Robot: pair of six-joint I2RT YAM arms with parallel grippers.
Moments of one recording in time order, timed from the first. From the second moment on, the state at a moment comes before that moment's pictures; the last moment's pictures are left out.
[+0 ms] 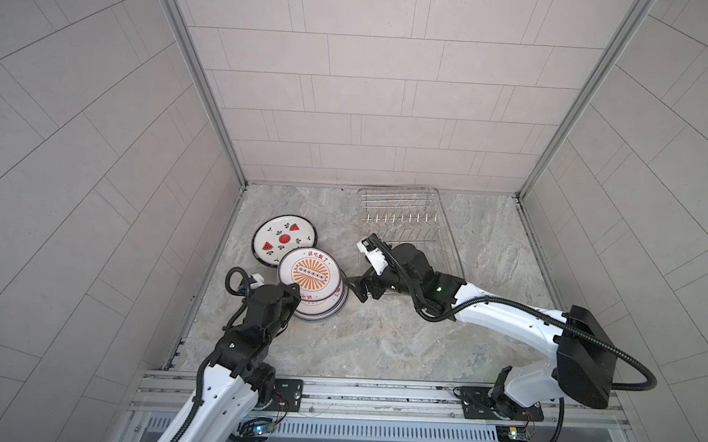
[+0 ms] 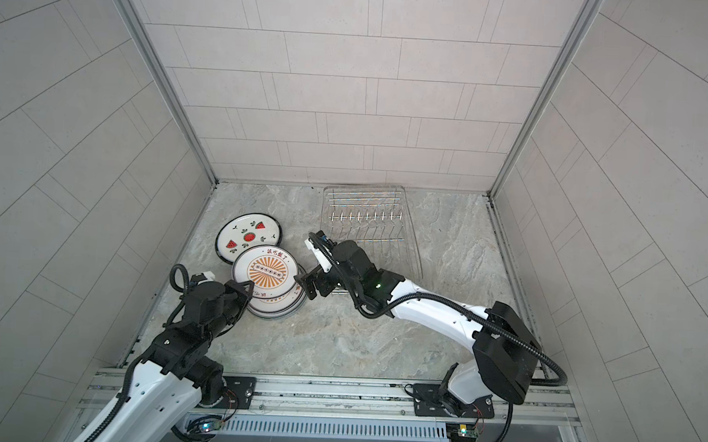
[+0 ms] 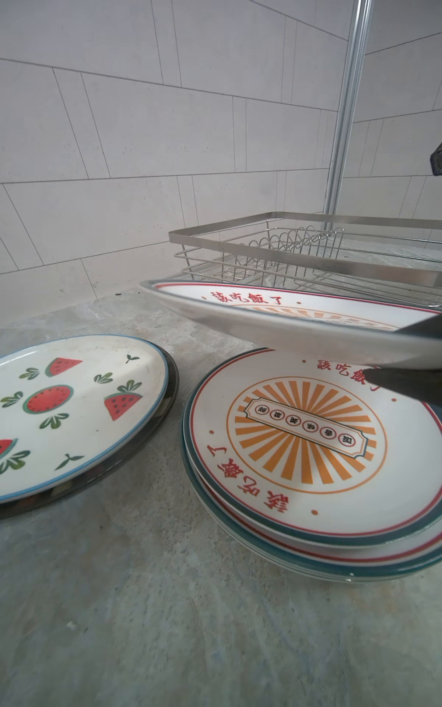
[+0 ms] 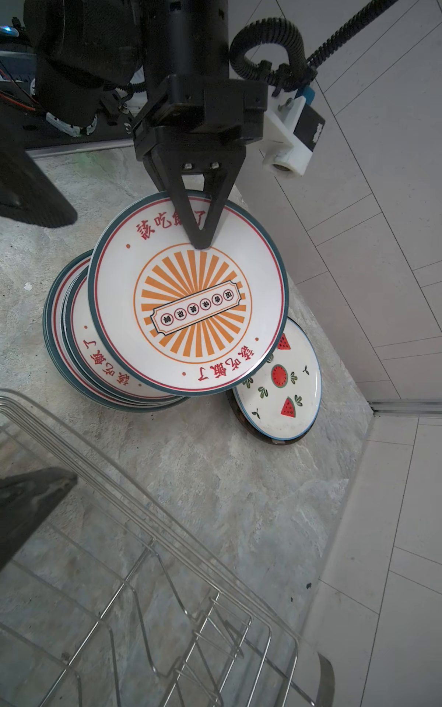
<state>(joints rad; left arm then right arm) -0.34 0.44 0.34 -0.45 -0.15 -1.30 0.89 1.47 1.01 0.03 -0.11 0.16</state>
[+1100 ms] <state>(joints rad) -0.34 0.55 0.27 -0.44 -0.09 -1.44 0.90 1.48 0.98 0.09 -0.06 0.17</state>
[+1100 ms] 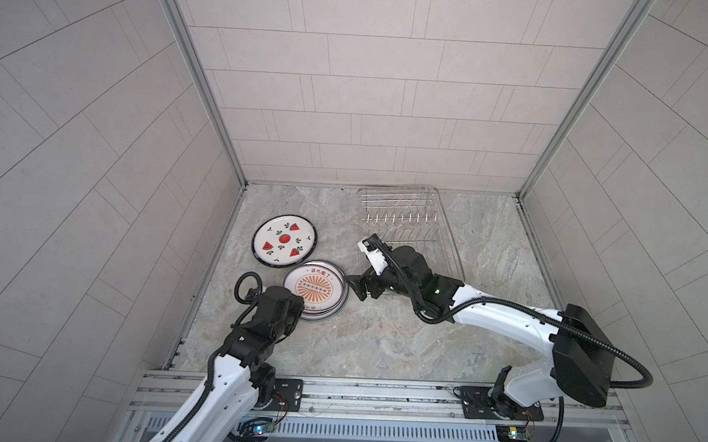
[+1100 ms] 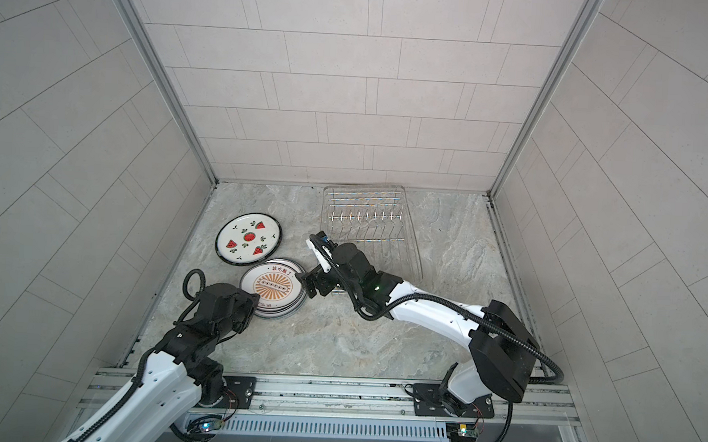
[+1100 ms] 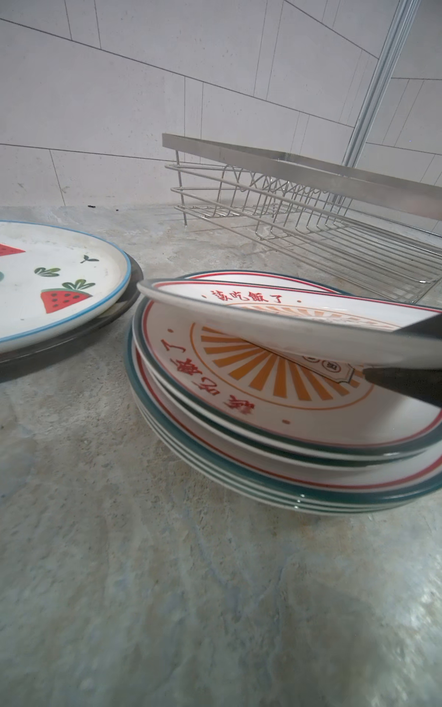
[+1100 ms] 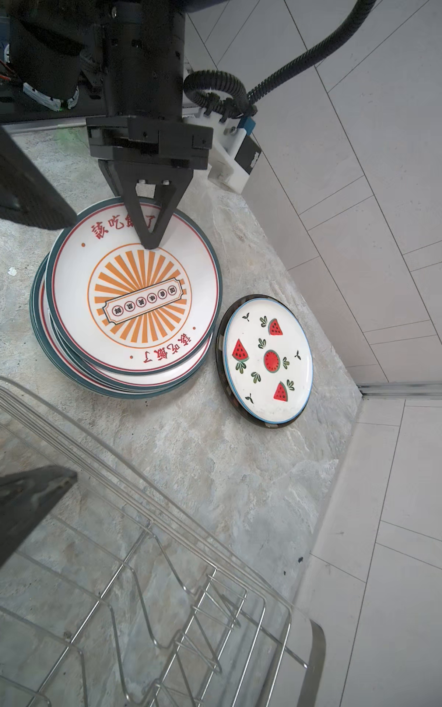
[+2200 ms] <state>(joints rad) -0.34 0.62 0.26 -0.39 -0.16 -1.44 0.90 1.49 1.00 0.06 -0.05 0.17</state>
